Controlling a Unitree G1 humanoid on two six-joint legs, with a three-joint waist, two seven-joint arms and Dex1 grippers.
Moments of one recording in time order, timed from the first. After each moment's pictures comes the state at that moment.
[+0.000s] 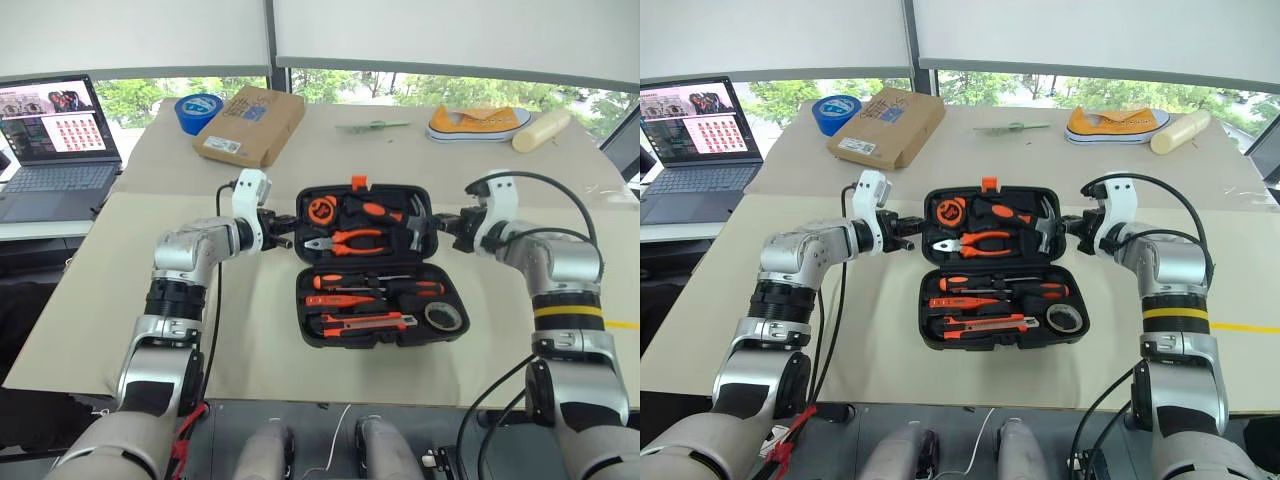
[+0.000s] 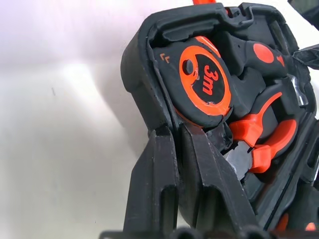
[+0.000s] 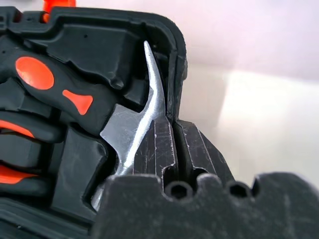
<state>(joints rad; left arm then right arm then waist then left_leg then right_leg) -0.89 0.33 0.04 0.42 -0.34 0.74 -0.66 -0.82 -0.55 -0.16 0.44 0.31 0.74 0.59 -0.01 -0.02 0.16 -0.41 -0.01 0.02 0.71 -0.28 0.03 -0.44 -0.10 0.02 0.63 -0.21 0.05</state>
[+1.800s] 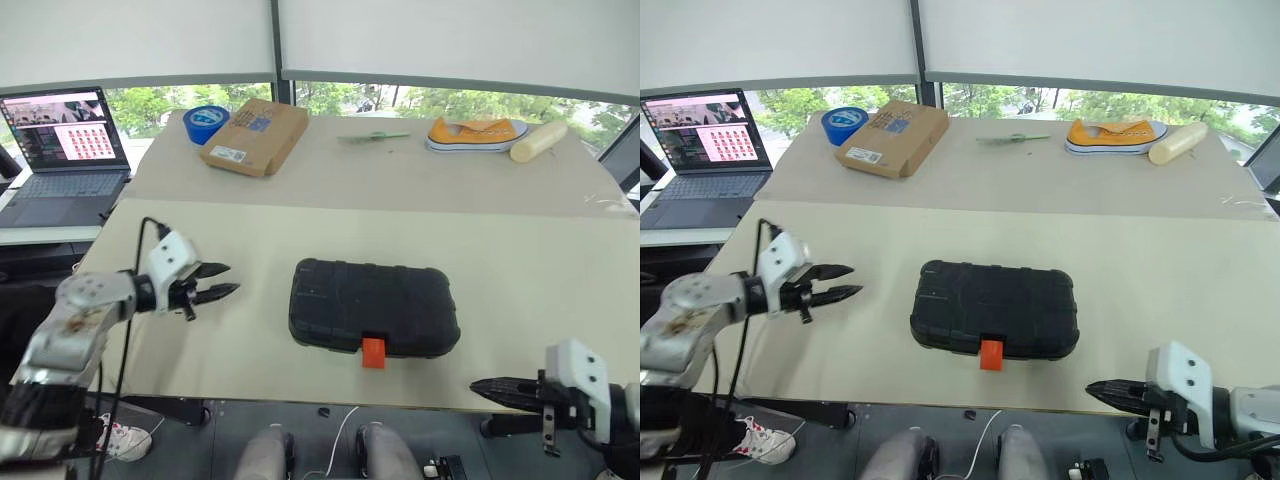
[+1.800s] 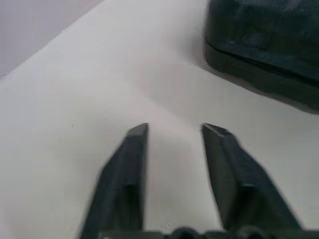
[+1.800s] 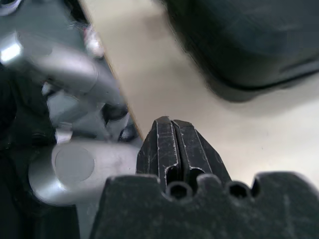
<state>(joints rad) -0.52 0.73 -0.10 0.16 -0.19 0.24 -1.05 0.41 -0.92 -0.27 -0.47 0.34 0.19 1.22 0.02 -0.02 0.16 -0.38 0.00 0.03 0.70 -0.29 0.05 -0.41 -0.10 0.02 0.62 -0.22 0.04</state>
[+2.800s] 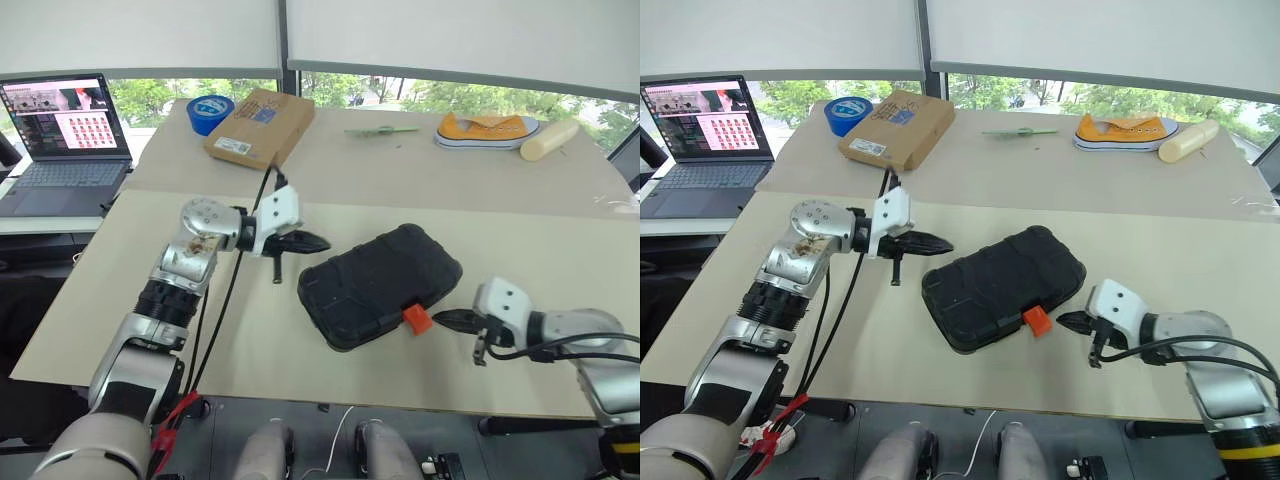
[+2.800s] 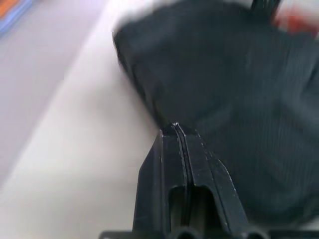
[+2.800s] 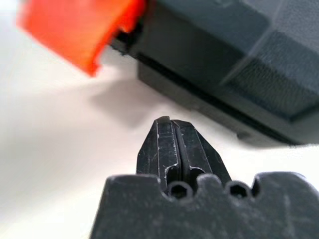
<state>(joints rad) -0.87 0.44 -0.23 0.29 -0.17 0.20 -1.28 -0.02 -0.88 -0.11 -0.21 0.24 0.27 1.07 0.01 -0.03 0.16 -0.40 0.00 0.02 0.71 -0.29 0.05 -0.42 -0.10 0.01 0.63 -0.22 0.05</state>
